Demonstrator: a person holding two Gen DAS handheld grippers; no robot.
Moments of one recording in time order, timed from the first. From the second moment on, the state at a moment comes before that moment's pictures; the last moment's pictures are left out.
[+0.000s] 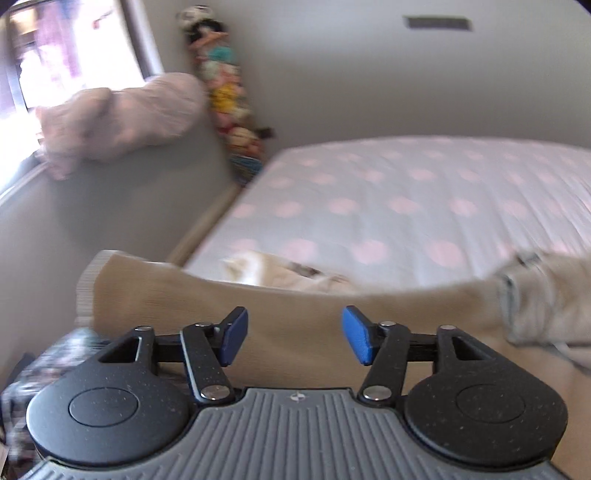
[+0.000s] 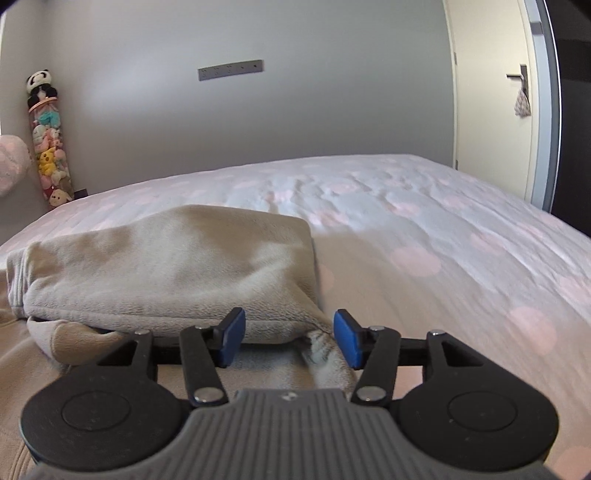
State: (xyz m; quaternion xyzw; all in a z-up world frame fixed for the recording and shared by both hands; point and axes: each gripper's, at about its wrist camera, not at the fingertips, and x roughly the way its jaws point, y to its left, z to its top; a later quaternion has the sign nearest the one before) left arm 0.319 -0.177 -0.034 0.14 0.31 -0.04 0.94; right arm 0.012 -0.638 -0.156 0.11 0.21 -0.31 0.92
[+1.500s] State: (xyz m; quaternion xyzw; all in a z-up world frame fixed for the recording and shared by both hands) left arm 0.271 -0.294 0.113 -0.05 0.19 -0.26 0.95; right arm 0.001 -0.634 -0.150 0.12 0.16 -0.31 0.93
